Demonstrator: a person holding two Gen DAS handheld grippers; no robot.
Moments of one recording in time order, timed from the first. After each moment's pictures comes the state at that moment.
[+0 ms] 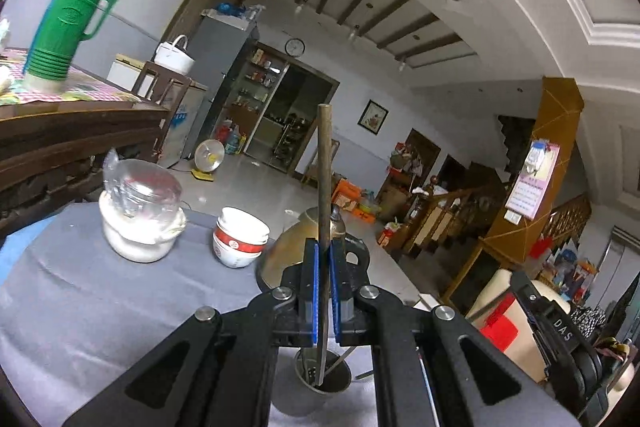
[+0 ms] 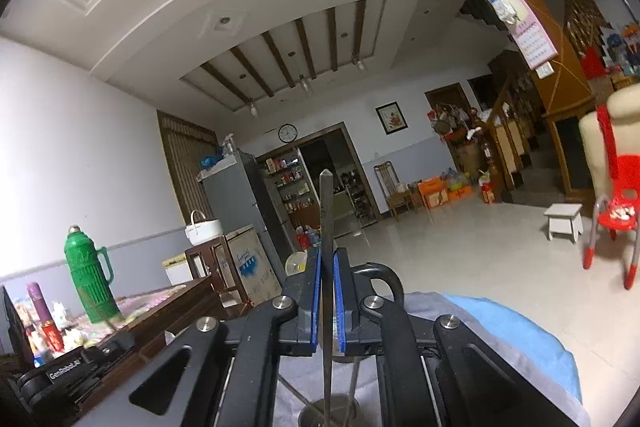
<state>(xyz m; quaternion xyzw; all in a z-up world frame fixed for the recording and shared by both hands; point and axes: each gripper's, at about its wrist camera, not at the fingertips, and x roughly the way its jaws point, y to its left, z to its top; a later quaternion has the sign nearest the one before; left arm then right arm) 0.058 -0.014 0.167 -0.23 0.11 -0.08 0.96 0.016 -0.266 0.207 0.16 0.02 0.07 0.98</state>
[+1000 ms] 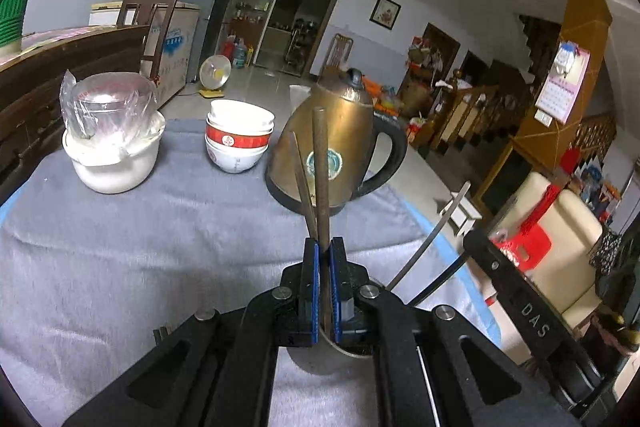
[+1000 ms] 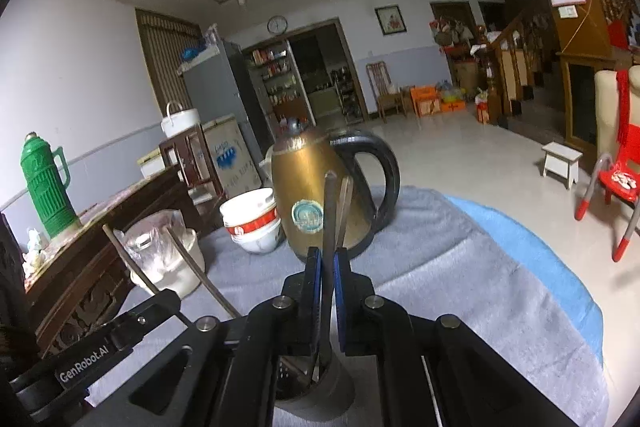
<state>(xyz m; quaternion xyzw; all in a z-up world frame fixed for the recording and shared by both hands) 0.131 -0.069 0.103 -0.15 0.30 -0.08 0.94 0.106 -0.257 0.124 0.12 0.22 0.07 0.97</state>
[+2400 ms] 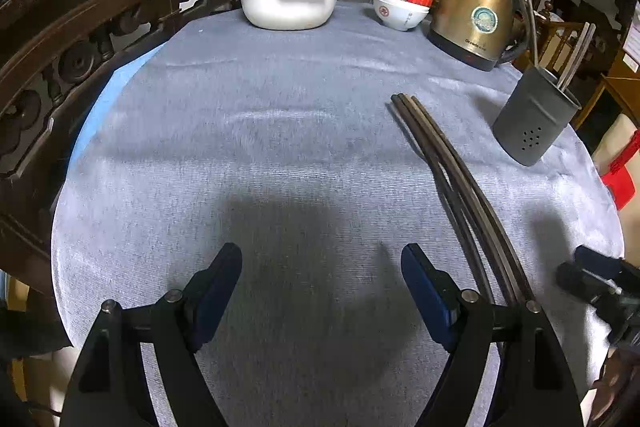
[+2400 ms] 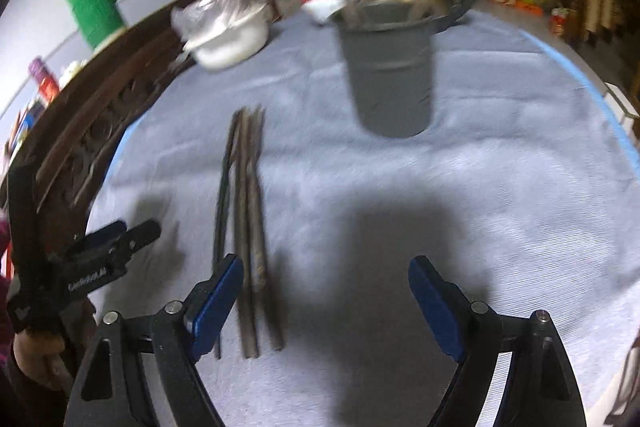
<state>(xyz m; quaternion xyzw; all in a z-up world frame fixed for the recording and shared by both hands) -0.003 0.042 -0.021 -0.10 0.45 0.07 0.89 0.008 -0.182 0.002 0.01 0.47 0.21 0.85</state>
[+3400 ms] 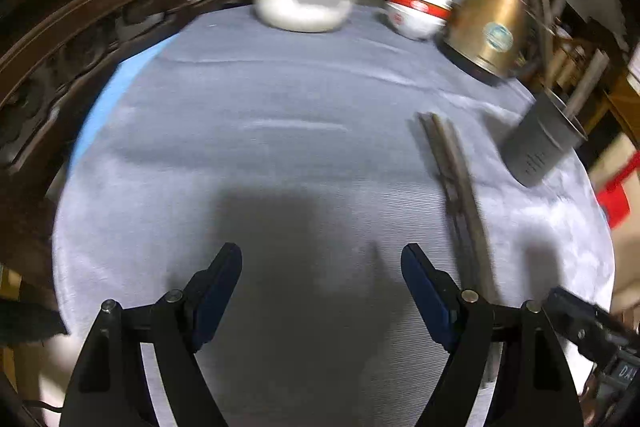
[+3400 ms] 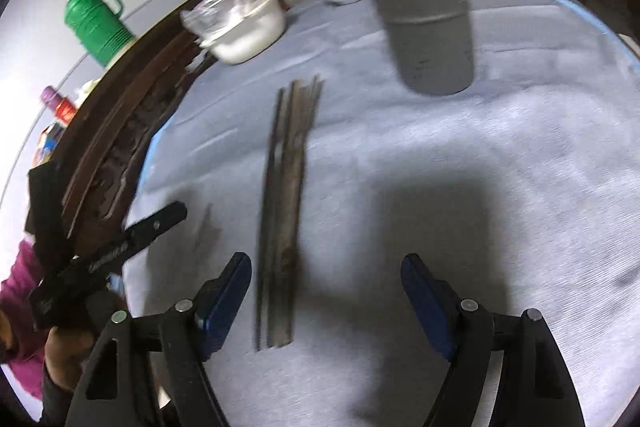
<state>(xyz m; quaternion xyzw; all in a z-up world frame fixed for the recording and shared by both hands) 0.009 0.047 -0.015 -0.12 0.46 0.06 0.88 0.009 -0.174 -0.003 0.10 0.49 0.22 0.84</state>
